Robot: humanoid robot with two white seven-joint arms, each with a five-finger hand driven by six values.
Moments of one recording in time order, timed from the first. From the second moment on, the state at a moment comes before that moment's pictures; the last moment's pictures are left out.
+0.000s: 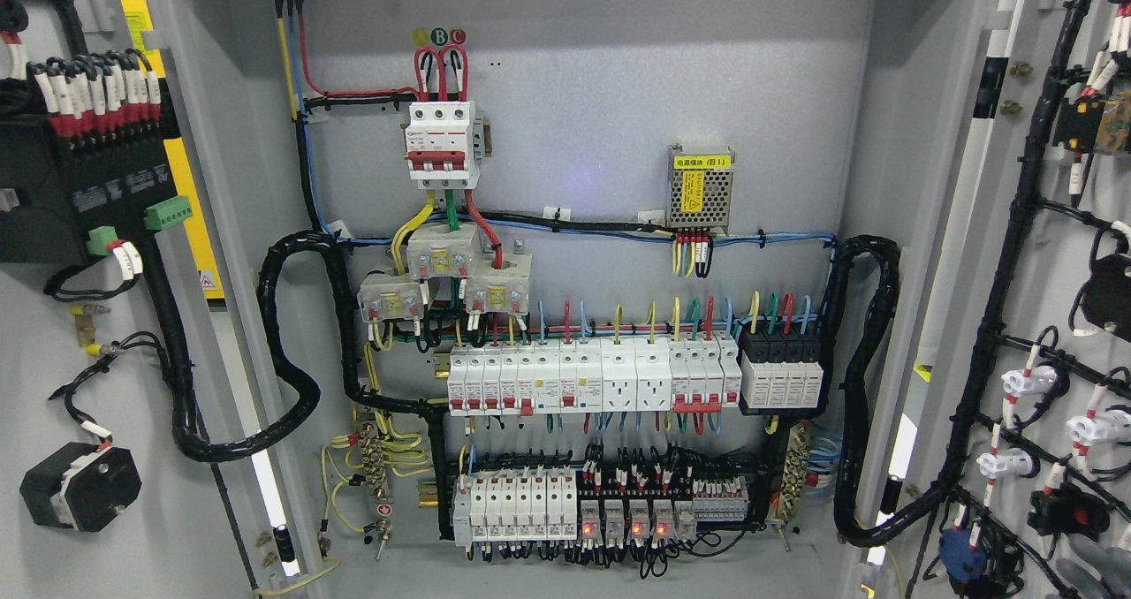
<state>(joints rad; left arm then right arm) 0.39 0.25 0.50 -1.88 0.68 -0.22 -0.61 0.42 -0.38 -0.39 -2.08 -0.80 -0.31 0.44</state>
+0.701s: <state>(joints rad) 0.35 0.32 0.56 -1.73 0.77 -0.20 -0.64 0.46 -0.35 -0.44 -2.08 -0.85 -0.32 0.45</state>
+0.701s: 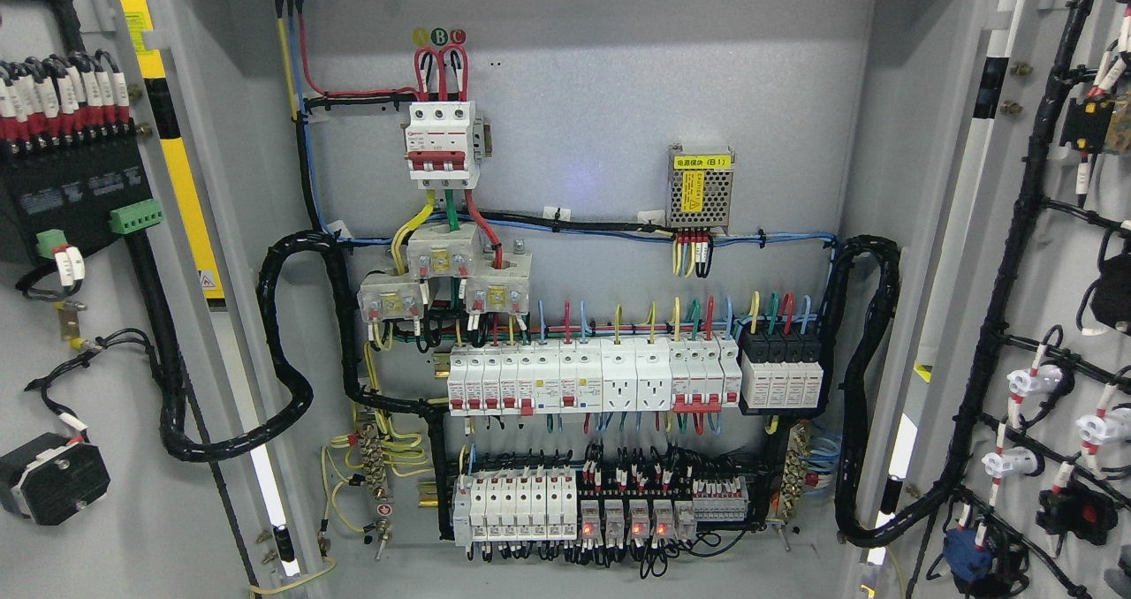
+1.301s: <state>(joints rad) 0.31 0.38 0.60 -1.63 0.82 -0.19 -0.64 0.47 -0.34 -0.47 -2.07 -0.89 -0.32 0.45</state>
